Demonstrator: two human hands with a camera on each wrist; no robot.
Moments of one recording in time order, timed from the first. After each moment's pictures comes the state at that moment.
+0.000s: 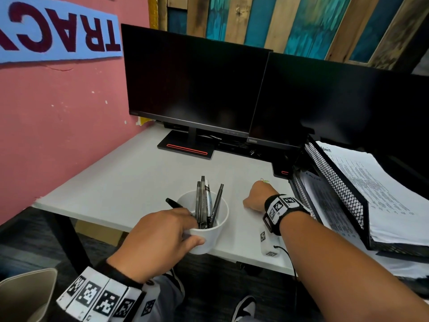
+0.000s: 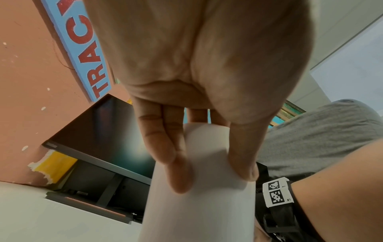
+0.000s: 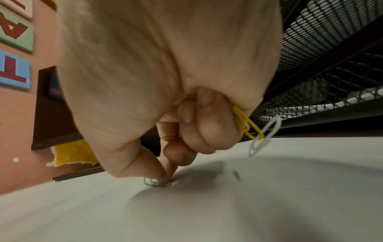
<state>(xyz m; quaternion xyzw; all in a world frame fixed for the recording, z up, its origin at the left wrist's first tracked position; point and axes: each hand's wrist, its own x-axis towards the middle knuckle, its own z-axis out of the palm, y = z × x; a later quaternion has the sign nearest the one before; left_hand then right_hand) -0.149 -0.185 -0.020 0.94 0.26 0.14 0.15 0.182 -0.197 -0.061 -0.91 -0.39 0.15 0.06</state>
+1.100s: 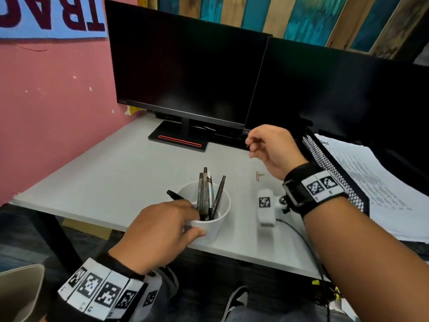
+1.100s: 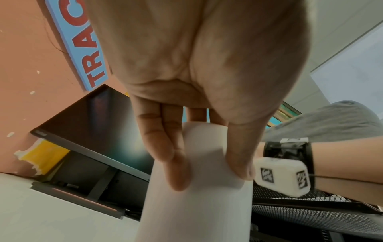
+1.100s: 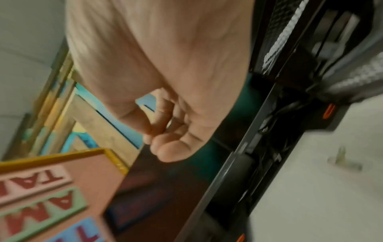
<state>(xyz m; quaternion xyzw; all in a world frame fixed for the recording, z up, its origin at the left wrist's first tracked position) -0.126 -0.175 -0.026 0.94 0.25 0.15 0.16 0.158 -0.208 0.056 -0.63 -0.36 0.27 0.63</state>
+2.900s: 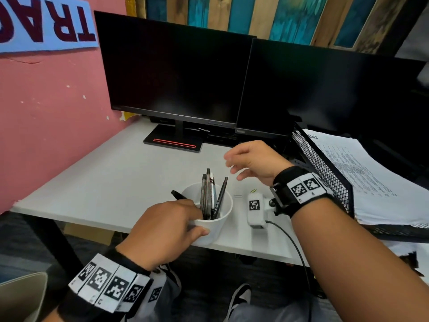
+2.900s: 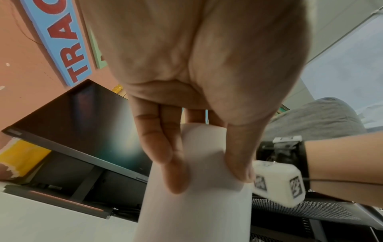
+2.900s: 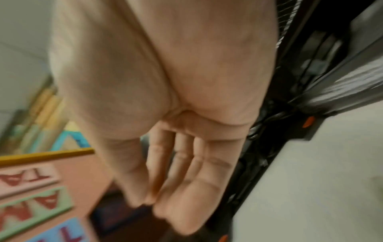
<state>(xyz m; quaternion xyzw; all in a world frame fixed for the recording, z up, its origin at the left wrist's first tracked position) -0.114 -0.189 -0.022 0.95 0.24 0.14 0.13 0.151 -0.231 0.038 -0.71 -0.42 0.32 0.46</state>
